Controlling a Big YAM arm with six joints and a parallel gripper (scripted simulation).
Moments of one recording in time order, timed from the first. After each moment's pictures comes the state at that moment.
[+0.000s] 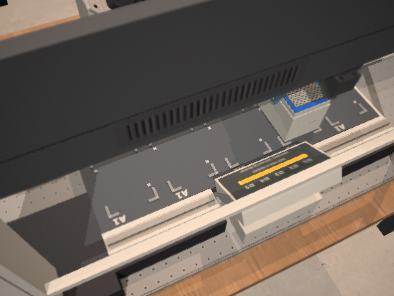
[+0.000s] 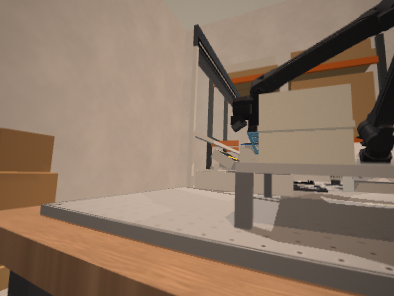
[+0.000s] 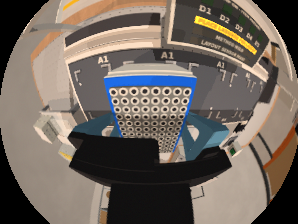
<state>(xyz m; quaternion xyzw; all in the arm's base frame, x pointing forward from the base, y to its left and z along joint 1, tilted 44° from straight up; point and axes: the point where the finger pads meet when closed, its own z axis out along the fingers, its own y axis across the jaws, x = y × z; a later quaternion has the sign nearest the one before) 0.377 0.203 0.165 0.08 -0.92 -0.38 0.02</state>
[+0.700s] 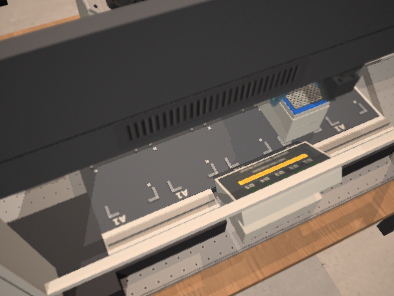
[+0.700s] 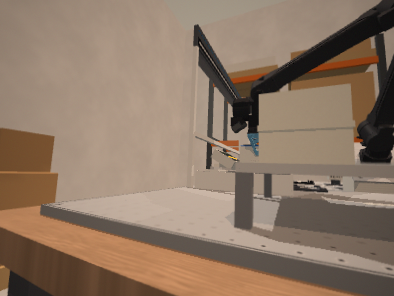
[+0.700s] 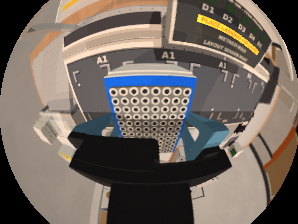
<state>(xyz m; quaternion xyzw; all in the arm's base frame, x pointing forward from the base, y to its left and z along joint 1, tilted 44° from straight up) 0.376 0.207 0.162 0.08 -0.92 -0.38 0.02</state>
